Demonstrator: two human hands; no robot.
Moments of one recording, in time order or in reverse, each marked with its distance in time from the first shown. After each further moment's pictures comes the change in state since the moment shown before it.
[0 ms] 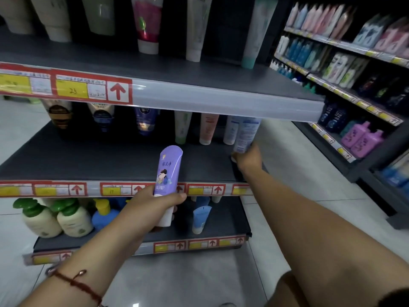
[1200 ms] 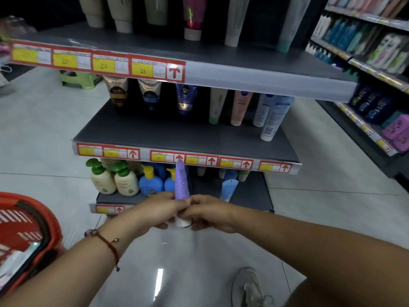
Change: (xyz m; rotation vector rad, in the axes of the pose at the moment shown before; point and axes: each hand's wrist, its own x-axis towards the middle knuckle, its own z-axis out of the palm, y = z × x) left_hand -0.063 -0.051 -0.053 0.436 -0.149 -0.145; right_hand -0.257 -0.009 0.023 0.061 -1.292 0.238
